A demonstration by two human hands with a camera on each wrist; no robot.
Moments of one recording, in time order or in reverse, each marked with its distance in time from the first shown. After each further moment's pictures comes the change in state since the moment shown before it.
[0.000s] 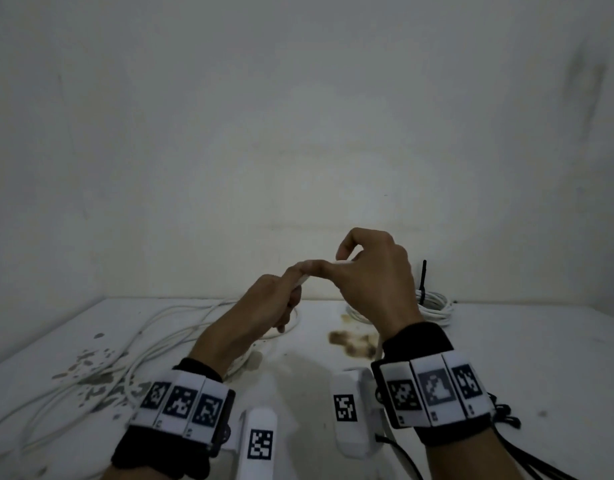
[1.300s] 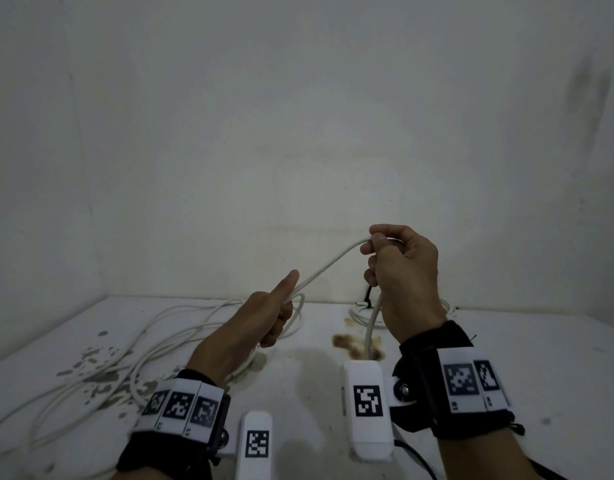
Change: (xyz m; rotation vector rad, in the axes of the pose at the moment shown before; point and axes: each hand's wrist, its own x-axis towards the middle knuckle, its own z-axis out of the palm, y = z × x) left_hand -0.004 -0.022 -0.011 -0.179 -0.042 -0.129; right_hand 0.010 0.004 0.001 0.787 0.154 0.209
